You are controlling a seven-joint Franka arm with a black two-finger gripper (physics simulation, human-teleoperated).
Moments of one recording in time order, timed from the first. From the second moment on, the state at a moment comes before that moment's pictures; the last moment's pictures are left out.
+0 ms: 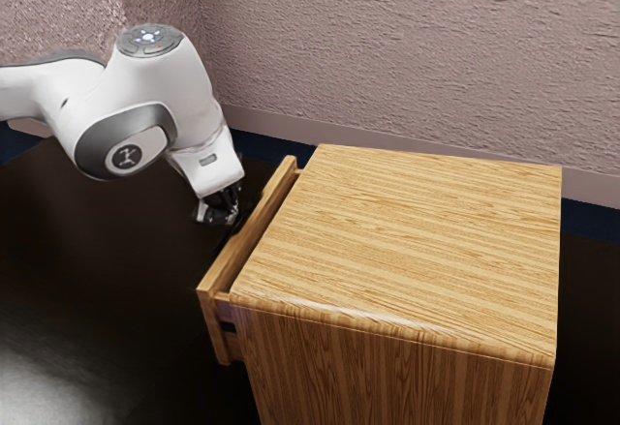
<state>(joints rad) -0.44 -0.31 0.15 -2.26 0.26 2.18 0.97</state>
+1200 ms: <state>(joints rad) -0.37 -0.27 0.08 -2.11 0.22 2.13 0.89</state>
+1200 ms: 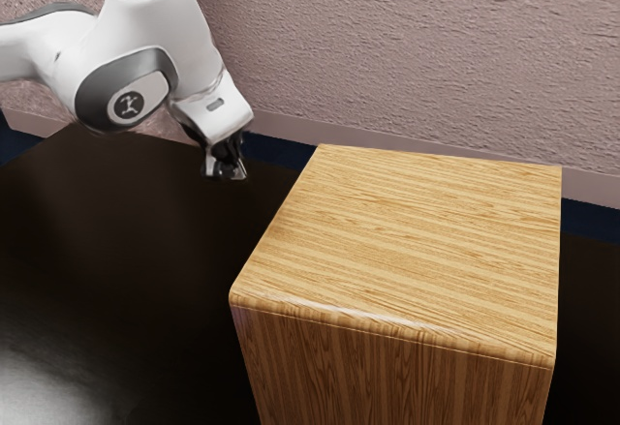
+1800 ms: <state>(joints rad) -0.13 -0.25 0.07 -1.78 0.14 1.67 0.56</state>
